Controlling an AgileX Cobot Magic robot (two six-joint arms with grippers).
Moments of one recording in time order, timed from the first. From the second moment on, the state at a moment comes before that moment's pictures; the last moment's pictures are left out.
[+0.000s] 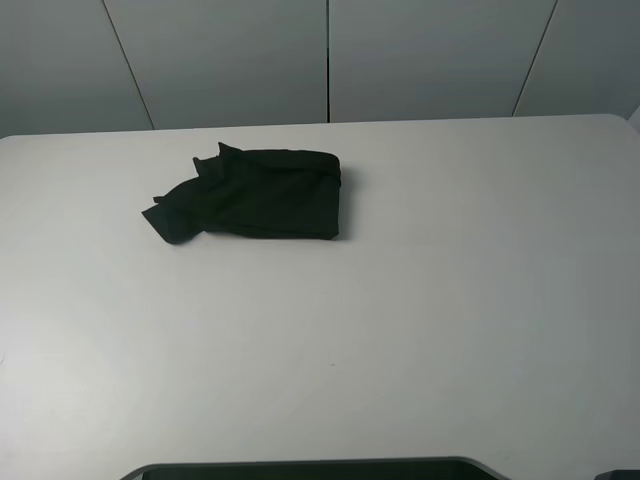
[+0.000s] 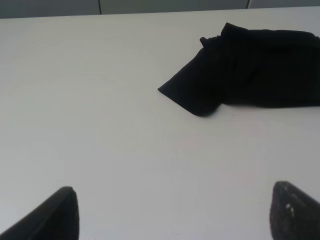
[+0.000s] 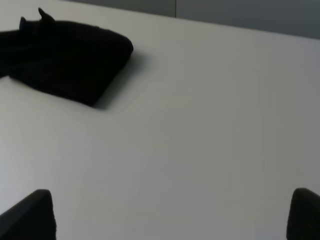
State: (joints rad) left arm -0.24 0.01 -0.52 0.09 1.09 -0.17; right arm 0.22 0.00 -0.51 0.12 1.10 -0.08
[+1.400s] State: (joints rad) left arm -0.04 0.00 -0.52 0.04 1.09 -0.10; right arm -0.02 0.00 -0.51 0.12 1.10 -0.09
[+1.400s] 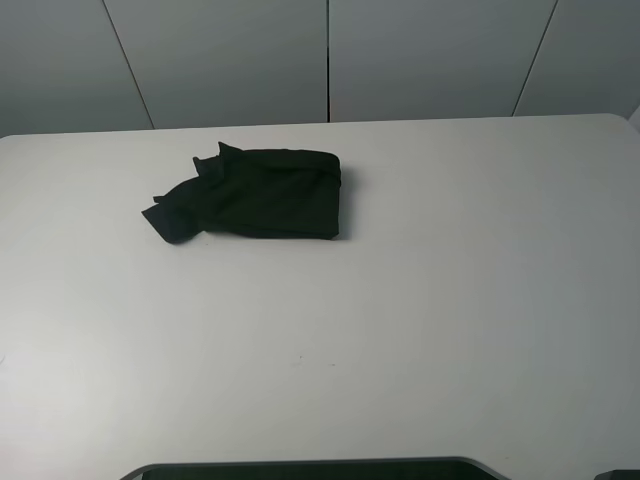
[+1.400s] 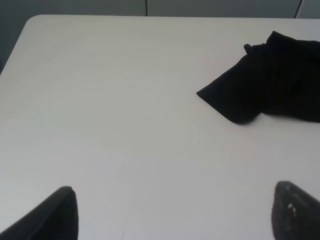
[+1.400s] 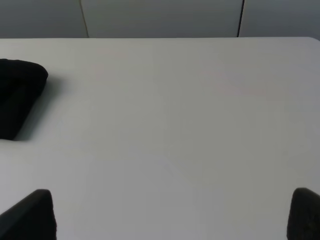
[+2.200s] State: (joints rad) left arm -0.04 0.00 -0.52 0.04 1.09 -0.10; right arm 0.01 0.00 -0.51 0.13 1.10 -0.09
